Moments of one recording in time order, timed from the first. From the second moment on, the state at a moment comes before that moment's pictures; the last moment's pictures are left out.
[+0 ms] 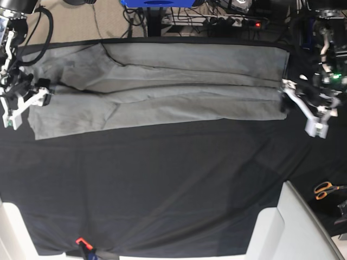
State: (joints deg) left arm 17.2 -25.8 -21.6 98.7 -20.1 -17.4 48.9; right arm -11.6 9.9 25.9 90.3 17.9 16.7 -57.0
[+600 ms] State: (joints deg) left arm 18.3 -23.5 -37.2 68.1 -36.7 -41.0 41.4; right arm -18.8 6.5 25.5 90.4 18.0 16.9 -40.2
